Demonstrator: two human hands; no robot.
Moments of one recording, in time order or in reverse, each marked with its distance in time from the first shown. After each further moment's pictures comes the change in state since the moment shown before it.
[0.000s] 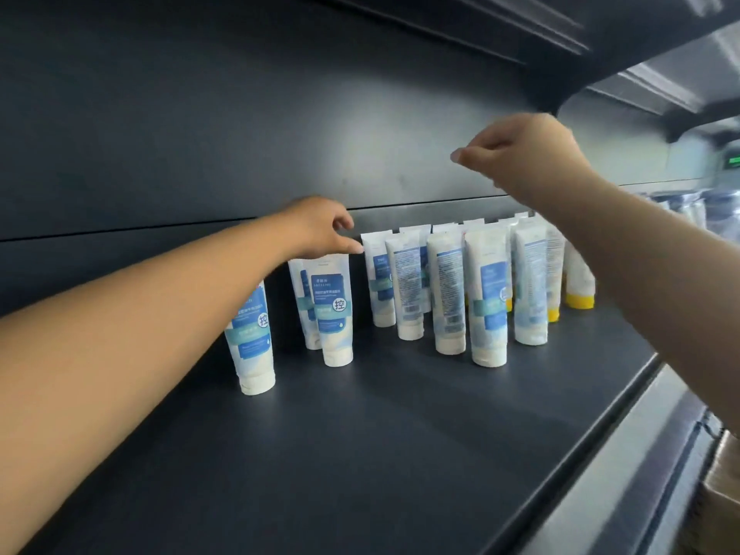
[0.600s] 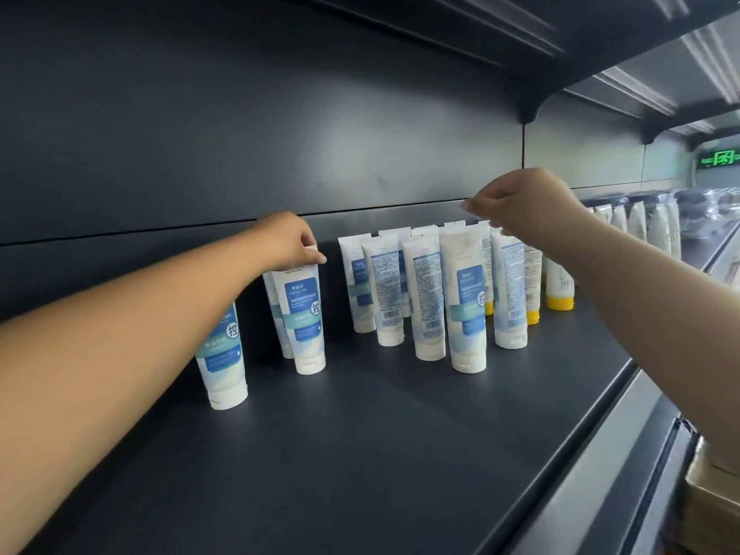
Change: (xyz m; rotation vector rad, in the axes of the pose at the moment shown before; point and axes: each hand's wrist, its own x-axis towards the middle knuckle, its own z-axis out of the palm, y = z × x) left_hand 0.026 -0.014 0.021 0.052 -0.012 -0.132; right_hand -0.006 0.054 0.008 0.013 -0.097 0.169
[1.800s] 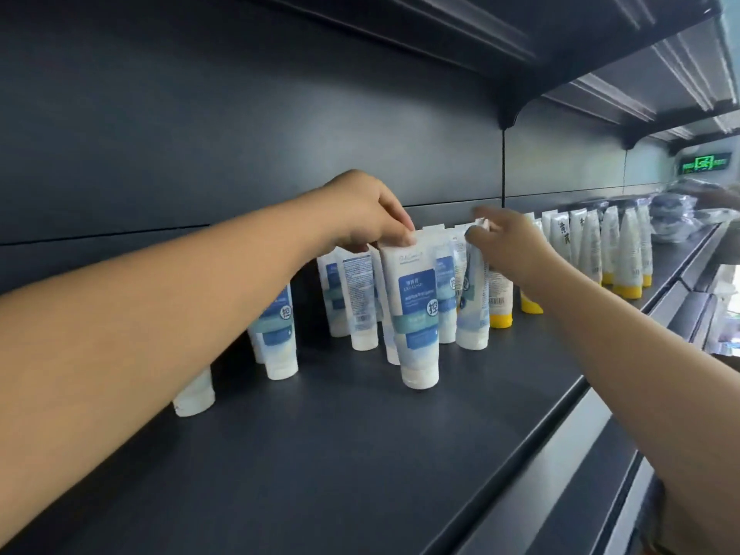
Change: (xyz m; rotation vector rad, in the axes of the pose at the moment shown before) left_hand -0.038 0.115 -0.024 -0.523 -0.093 0.177; right_hand 0.001 0.056 0.015 0.274 0.013 0.085
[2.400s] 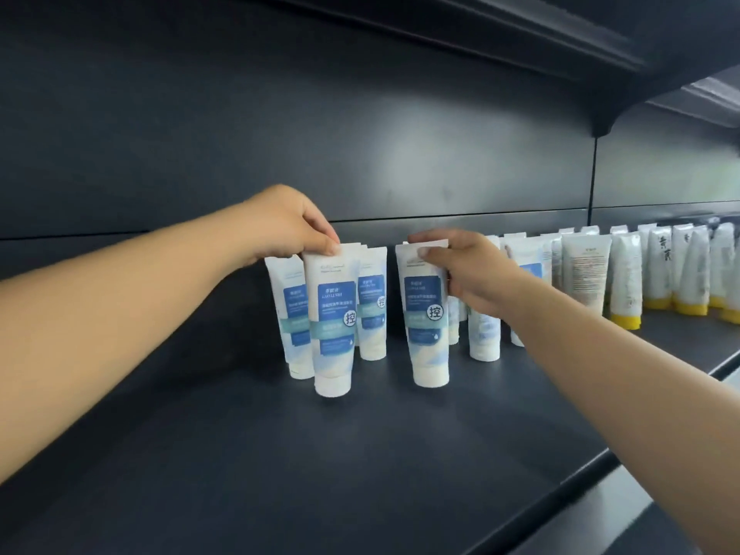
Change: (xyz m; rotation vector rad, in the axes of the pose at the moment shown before) left_hand -0.098 -0.078 -0.094 0.153 0.223 -0.265; right_hand -0.045 -0.082 0.094 0.599 -0.549 0.017
